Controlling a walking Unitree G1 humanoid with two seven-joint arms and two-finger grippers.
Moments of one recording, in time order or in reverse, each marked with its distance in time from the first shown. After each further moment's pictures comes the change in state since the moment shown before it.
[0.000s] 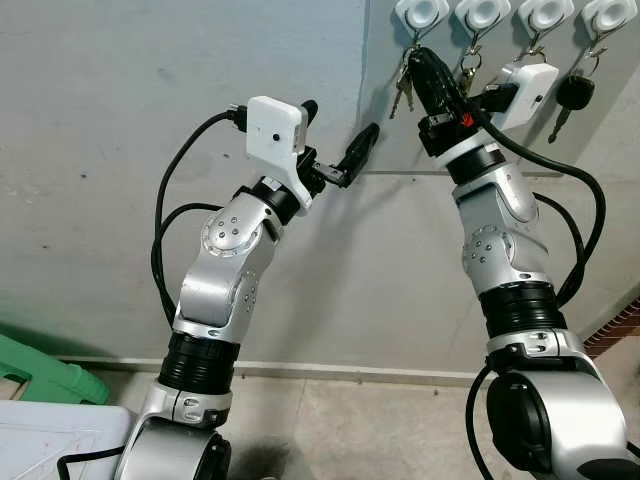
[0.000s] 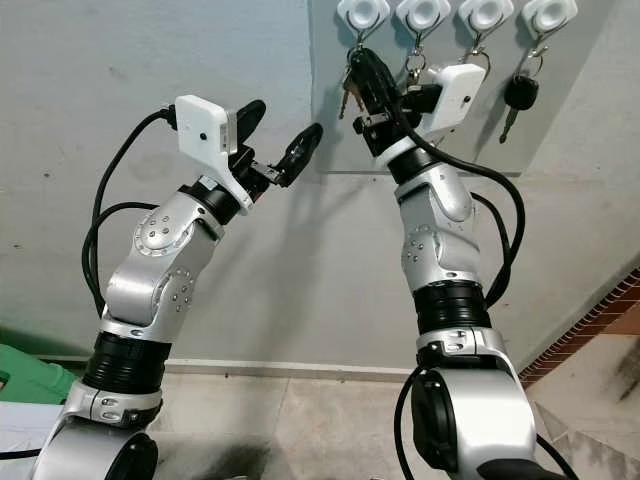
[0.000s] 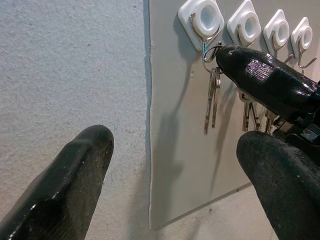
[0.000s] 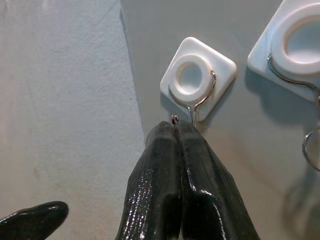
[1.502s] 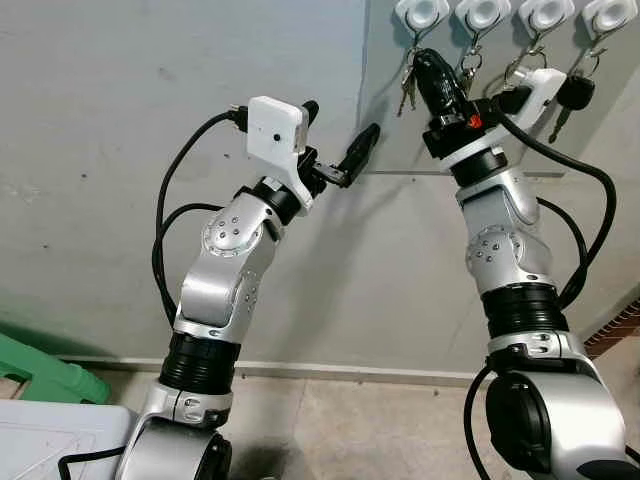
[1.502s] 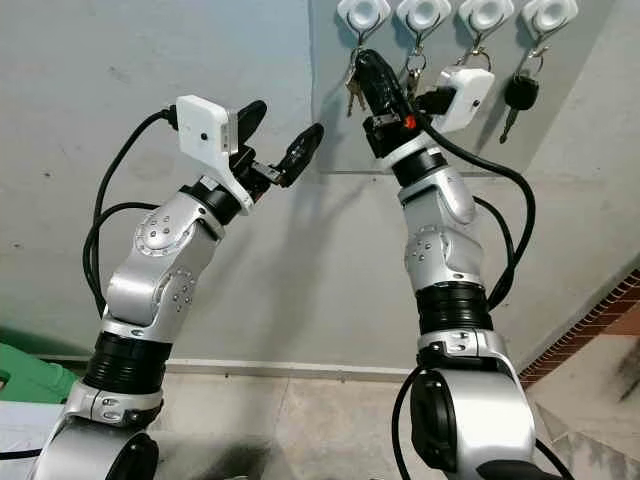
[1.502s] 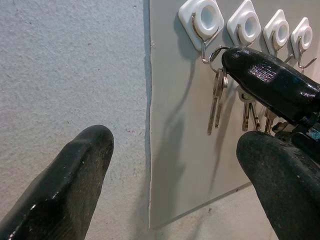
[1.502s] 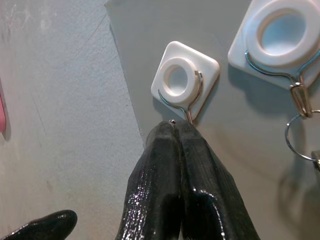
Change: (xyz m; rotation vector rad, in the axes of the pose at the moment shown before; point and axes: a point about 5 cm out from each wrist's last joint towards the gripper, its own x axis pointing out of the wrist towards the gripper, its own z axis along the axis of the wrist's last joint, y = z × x) left arm 0.000 -0.001 0.000 -0.004 0.001 -0.001; right arm -0.004 -0.005 0.000 0.109 -0.020 -0.010
